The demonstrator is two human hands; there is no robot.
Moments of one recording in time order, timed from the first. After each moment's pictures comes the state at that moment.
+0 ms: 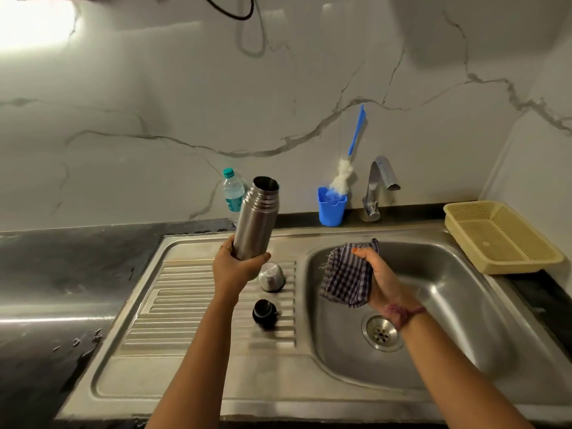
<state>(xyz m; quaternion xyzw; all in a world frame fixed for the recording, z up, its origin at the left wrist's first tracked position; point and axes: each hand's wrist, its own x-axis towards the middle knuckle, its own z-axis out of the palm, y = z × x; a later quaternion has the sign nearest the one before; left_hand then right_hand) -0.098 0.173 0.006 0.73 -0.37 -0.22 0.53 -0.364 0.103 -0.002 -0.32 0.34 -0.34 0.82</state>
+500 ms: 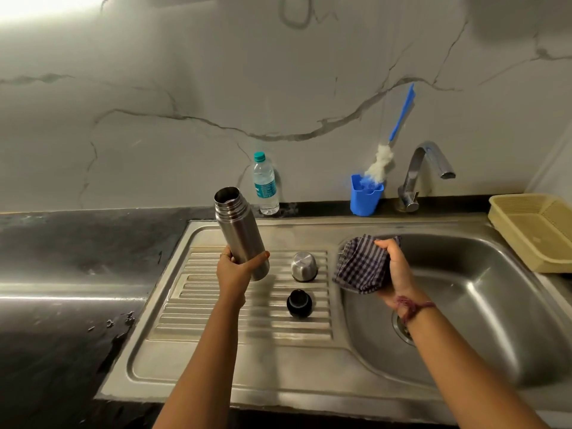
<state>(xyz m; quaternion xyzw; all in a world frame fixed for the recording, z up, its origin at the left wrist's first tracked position) -0.029 0.199 -0.035 0.70 -0.25 -0.29 0.60 -0.303 0.105 -0.021 -0.28 0.39 -0.39 0.79</state>
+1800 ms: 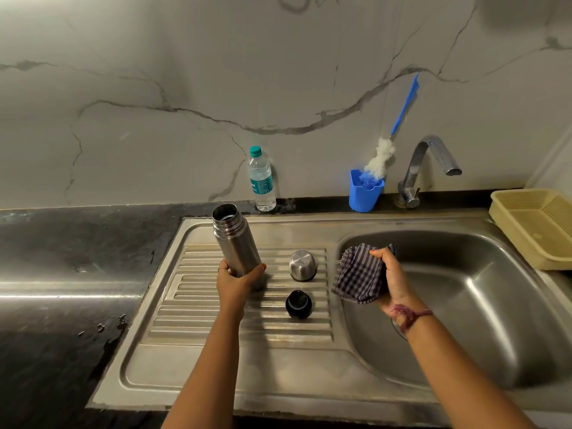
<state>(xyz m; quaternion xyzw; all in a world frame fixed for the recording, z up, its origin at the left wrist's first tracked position) -0.023 0.198 -0.076 0.71 -0.22 -0.31 0.59 -0.297 0.113 -0.033 -0.26 0.42 -0.38 0.78</state>
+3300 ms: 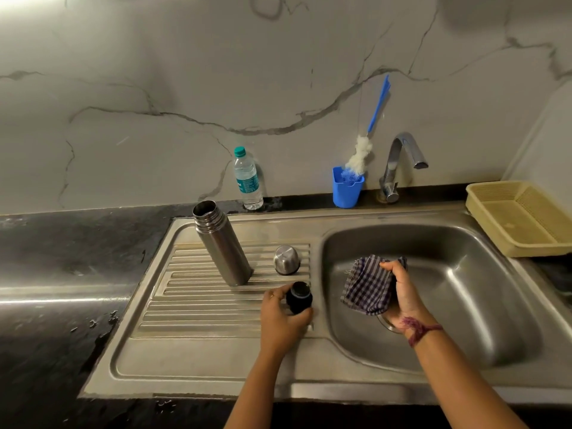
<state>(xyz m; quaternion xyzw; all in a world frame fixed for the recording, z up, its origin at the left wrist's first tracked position) -0.158 0.237 -0.092 0.76 -0.40 -0.26 0.43 -0.359 0.131 -0.051 -0.22 0.45 -0.40 0.76</state>
